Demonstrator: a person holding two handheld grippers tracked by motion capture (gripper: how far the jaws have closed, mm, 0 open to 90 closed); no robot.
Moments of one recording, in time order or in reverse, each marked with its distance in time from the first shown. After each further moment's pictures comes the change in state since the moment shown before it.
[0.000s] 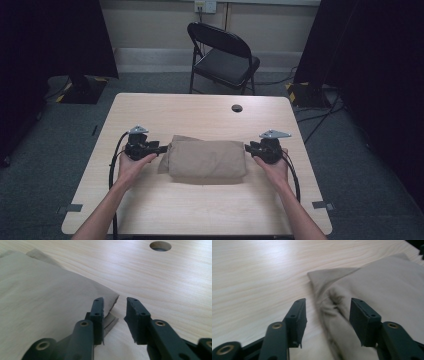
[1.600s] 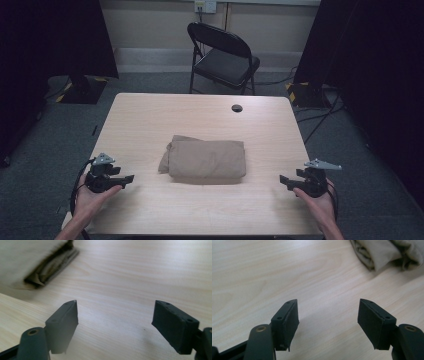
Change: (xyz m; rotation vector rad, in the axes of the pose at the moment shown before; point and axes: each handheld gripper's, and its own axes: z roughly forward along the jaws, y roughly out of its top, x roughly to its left) left arm 0.002 -0.079 -0.098 0.151 0.199 0.029; right arm -0.036 -0.084 -0.116 0.080 -0.102 0.169
